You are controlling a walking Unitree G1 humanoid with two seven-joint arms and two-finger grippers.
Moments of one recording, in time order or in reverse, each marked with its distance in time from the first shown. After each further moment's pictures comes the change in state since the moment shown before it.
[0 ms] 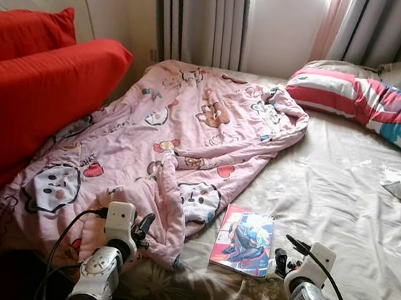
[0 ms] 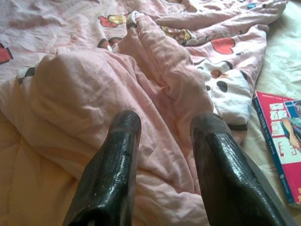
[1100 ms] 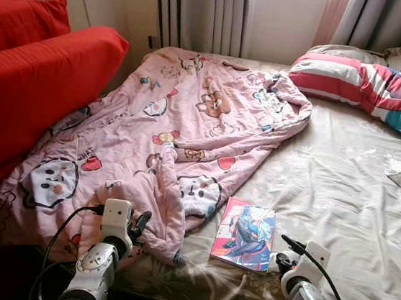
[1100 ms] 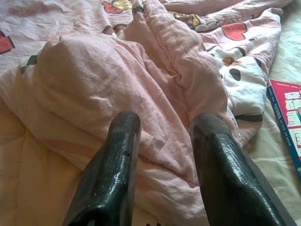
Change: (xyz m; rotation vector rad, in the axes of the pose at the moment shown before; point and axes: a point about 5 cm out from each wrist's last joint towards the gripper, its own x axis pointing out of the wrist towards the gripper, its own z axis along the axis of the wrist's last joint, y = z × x) left arm 0.002 0.006 0.004 0.013 0.009 0.015; right arm 0.001 0.004 0.000 -0.031 0.022 0.037
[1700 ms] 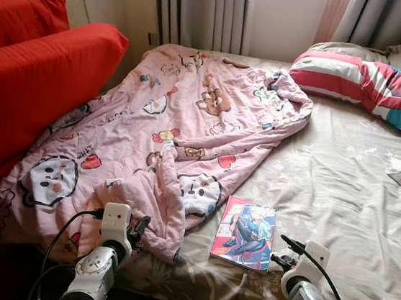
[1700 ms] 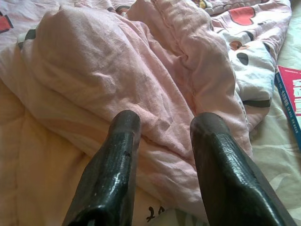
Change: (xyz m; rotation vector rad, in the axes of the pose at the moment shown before) left arm -0.003 0.002 -0.008 -0.008 0.039 0.011; right arm 0.000 0.000 0.000 -0.009 -0.002 0.005
